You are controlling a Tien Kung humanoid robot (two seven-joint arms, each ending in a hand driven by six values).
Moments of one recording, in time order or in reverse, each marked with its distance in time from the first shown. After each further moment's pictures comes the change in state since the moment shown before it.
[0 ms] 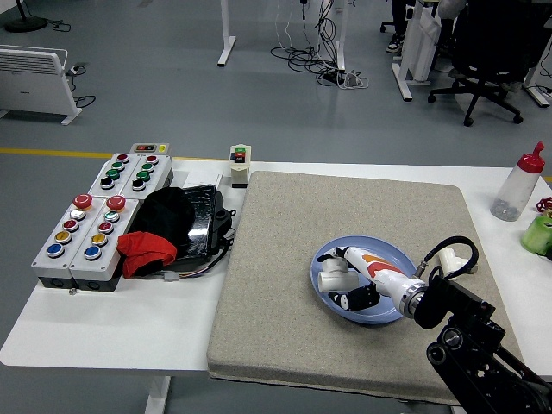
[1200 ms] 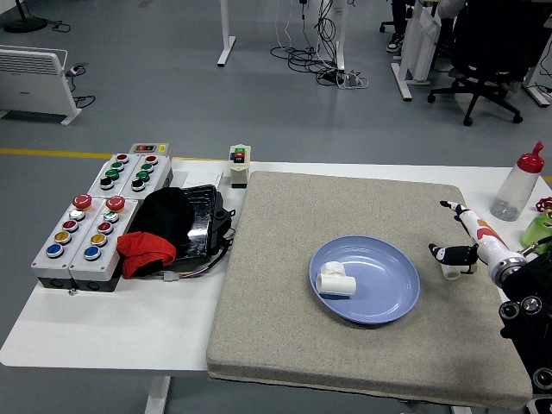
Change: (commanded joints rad) left arm -0.007 -0.001 0.007 0.000 -0.007 -0.002 -0.003; right arm 0.047 -0.058 0.367 -0.244 -0.028 -0.128 -0.017
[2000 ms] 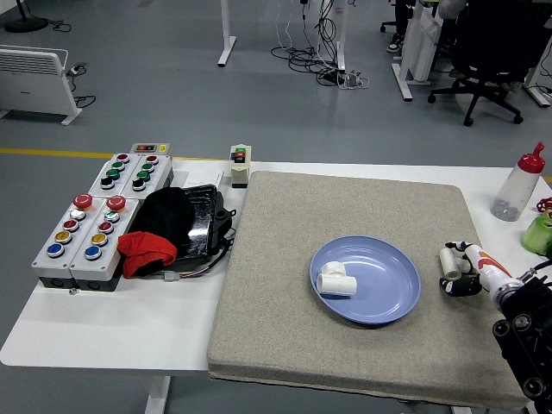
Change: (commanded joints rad) left arm -0.001 -0.002 0.004 -0.001 -0.007 0.001 -0.001; right arm 0.012 0.014 -0.018 -0.163 -0.097 -0.041 -0.015
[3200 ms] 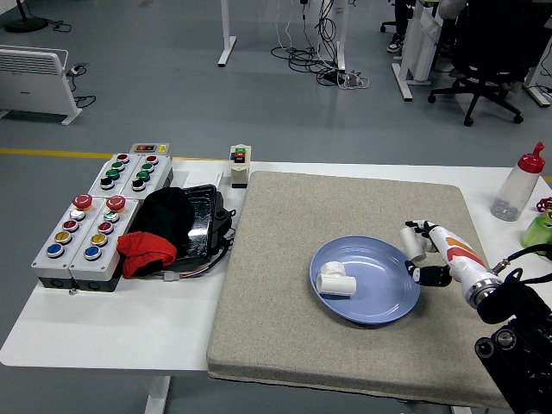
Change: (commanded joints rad) left arm 0.007 0.001 -0.008 0.001 0.013 0.000 0.004; right arm -0.119 -0.078 -0.281 0.420 0.138 -0.067 -0.007
